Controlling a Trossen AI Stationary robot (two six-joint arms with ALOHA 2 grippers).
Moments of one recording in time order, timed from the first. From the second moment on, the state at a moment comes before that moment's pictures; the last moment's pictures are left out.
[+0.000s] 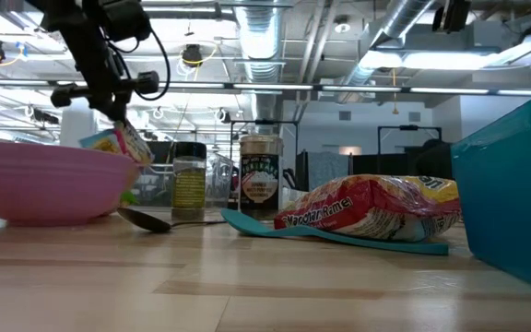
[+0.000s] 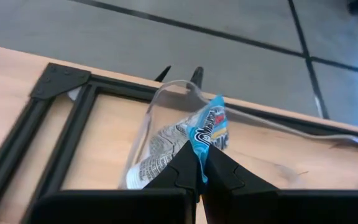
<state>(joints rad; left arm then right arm) 0.55 0.98 0.72 -0.63 -0.73 -0.98 0.33 0.74 0.55 0.30 0.36 1.06</state>
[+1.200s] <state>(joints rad) 0.58 0.98 0.54 -0.39 -0.75 -1.03 0.33 0.74 0.55 0.27 0.36 1.06</state>
